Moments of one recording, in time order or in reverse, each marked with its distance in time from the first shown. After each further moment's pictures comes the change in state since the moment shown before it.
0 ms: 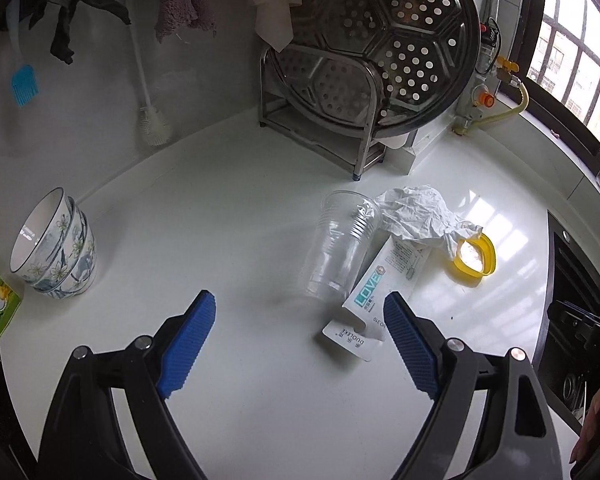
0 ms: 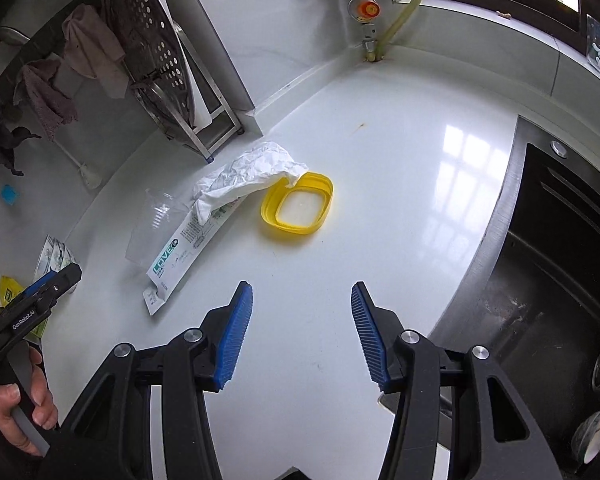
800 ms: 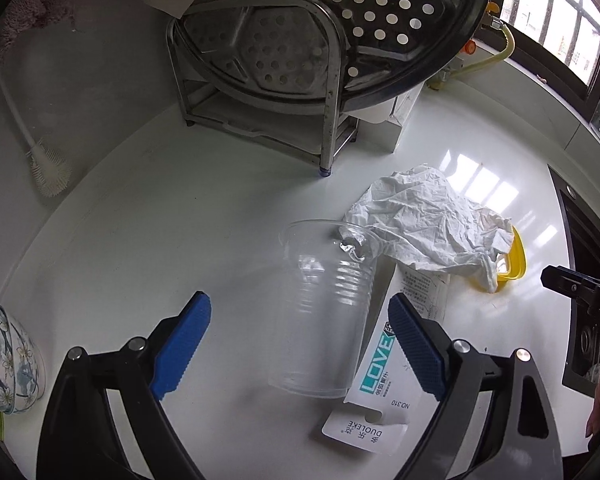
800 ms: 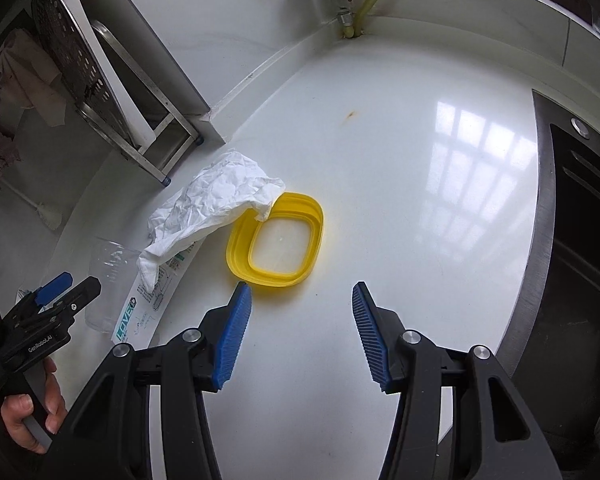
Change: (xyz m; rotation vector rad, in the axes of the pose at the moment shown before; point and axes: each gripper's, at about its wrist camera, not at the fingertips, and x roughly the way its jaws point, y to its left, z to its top) left arm 0.098 -0.018 0.043 0.205 0.085 -0.095; right arm 0.072 -0.012 0.037 0.112 0.037 -0.041
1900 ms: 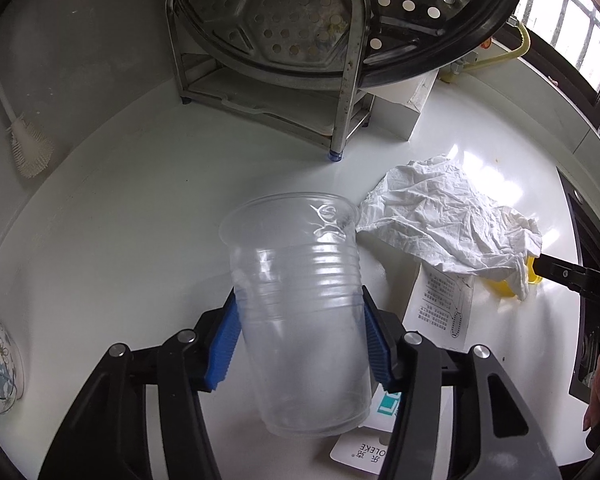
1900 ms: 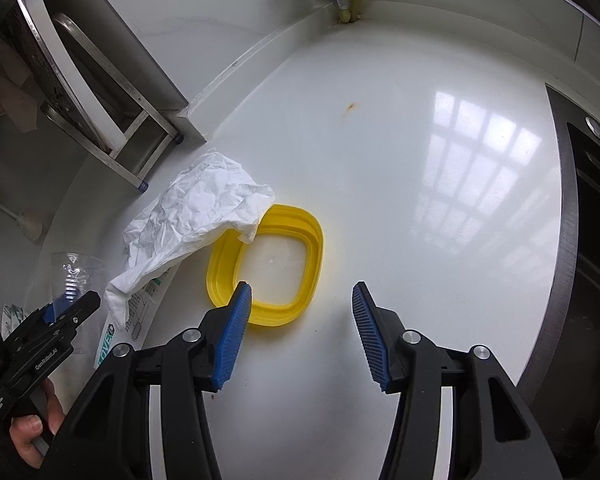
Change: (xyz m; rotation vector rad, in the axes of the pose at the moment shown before) left arm 0.024 0.006 -0.001 -0.042 0.017 -0.008; right arm 0.034 -0.003 0.022 0.038 0.045 -0.035
